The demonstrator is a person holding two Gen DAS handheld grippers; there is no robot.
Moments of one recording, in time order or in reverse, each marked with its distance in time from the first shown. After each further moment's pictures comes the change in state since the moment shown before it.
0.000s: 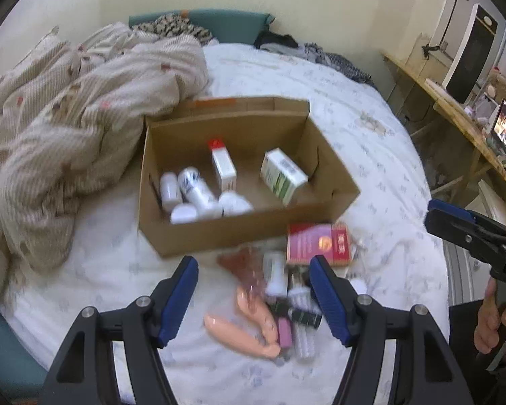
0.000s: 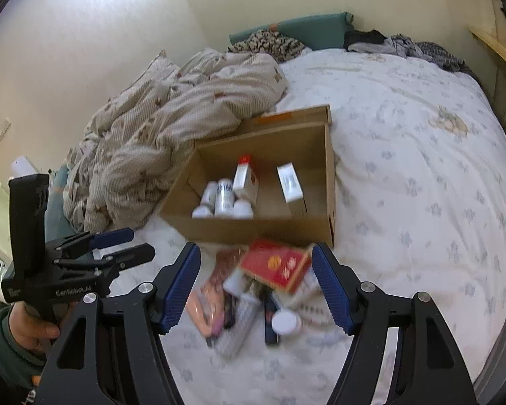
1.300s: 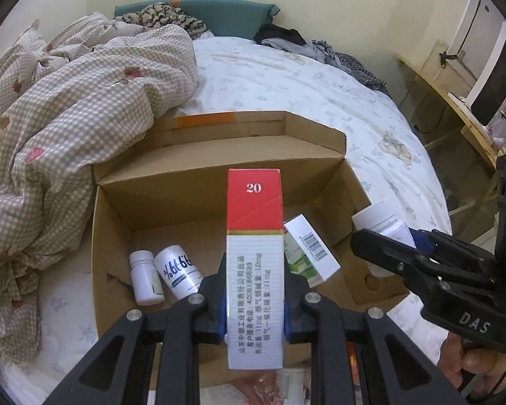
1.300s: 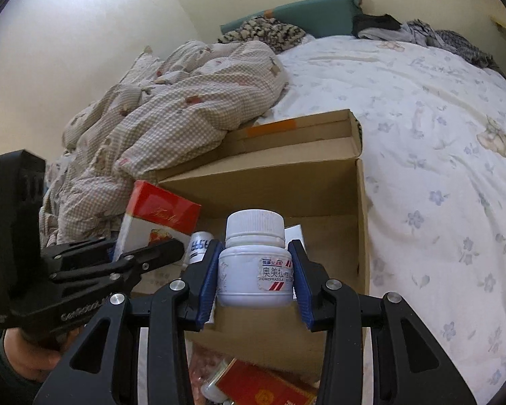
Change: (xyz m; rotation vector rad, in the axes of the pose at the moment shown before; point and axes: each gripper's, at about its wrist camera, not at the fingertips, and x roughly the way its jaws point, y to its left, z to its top) left arm 0.111 0.023 0.116 -0.009 0.018 -0.041; right arm 0.141 -0.031 0.096 0.036 0.032 0.015
